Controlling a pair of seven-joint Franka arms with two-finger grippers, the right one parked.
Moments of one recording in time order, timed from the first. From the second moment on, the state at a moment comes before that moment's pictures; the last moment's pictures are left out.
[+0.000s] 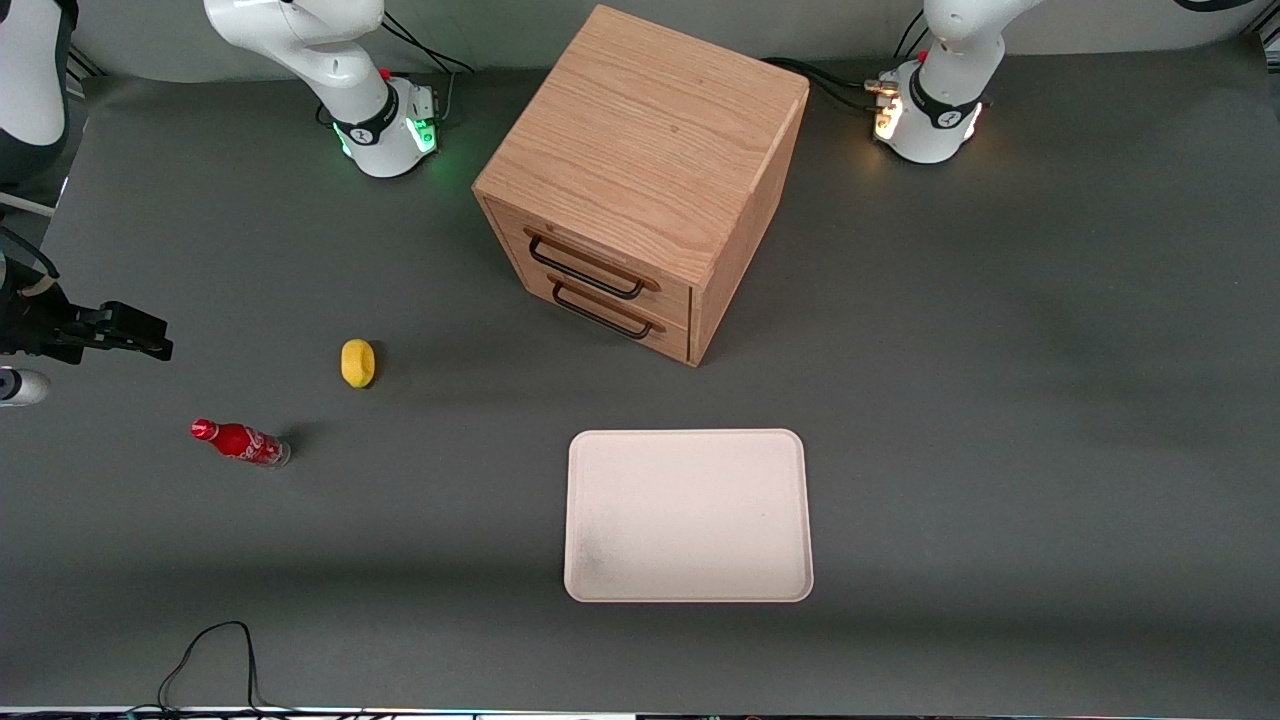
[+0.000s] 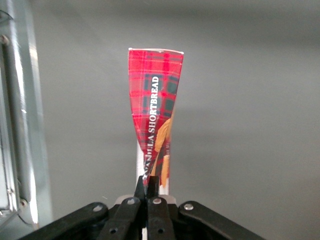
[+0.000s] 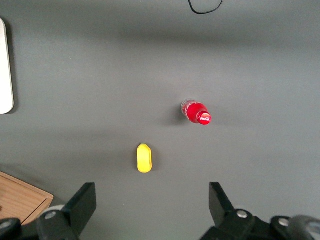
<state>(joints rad) 0.48 0.56 -0.05 -0.77 0.02 1.29 0.43</state>
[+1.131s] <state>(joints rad) -0.30 0.54 -0.05 -0.89 0.02 1.43 -0.52</state>
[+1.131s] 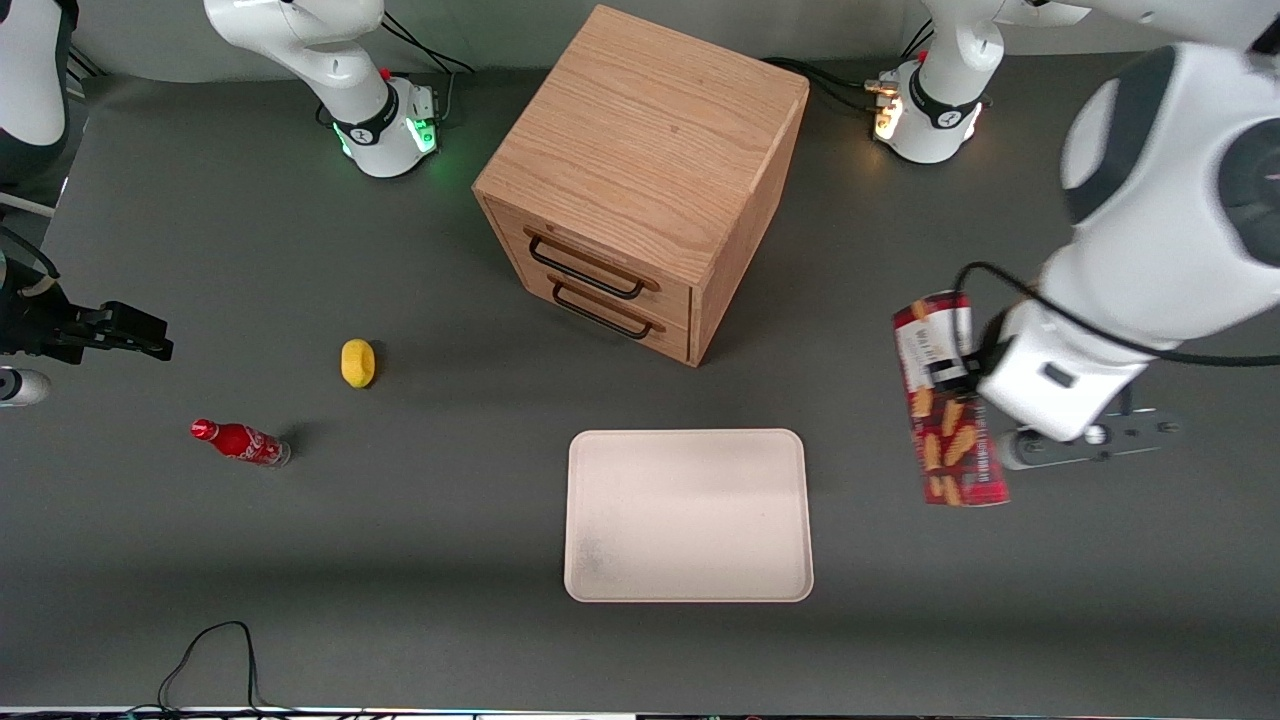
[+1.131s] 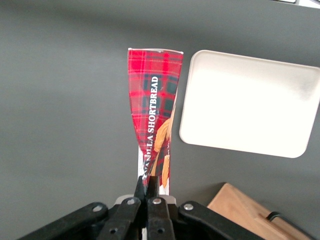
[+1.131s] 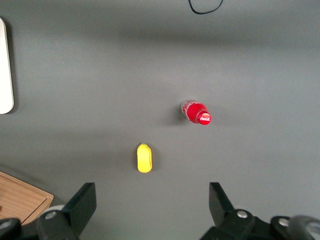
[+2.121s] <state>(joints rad) -0.39 0.54 -0.05 -0.95 -0.02 1.61 -0.63</state>
